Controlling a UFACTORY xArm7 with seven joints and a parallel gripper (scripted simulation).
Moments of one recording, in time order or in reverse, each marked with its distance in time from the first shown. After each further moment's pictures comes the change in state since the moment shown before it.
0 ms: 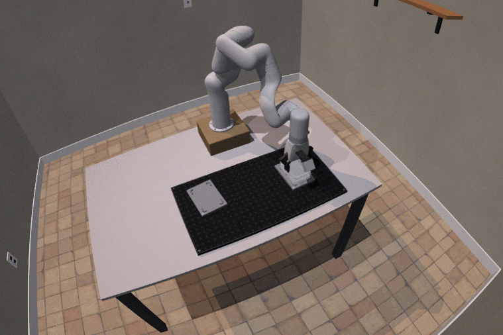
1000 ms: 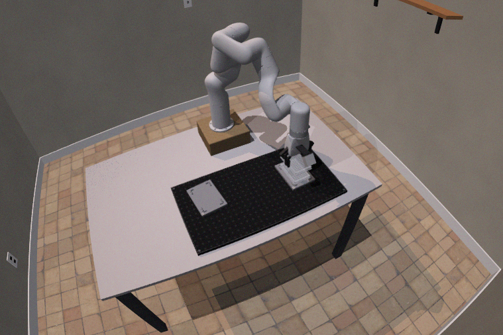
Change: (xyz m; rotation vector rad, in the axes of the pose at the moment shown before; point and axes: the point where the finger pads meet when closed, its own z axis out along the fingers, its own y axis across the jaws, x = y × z) arm 0.000 0.000 -0.030 0.000 0.000 0.000
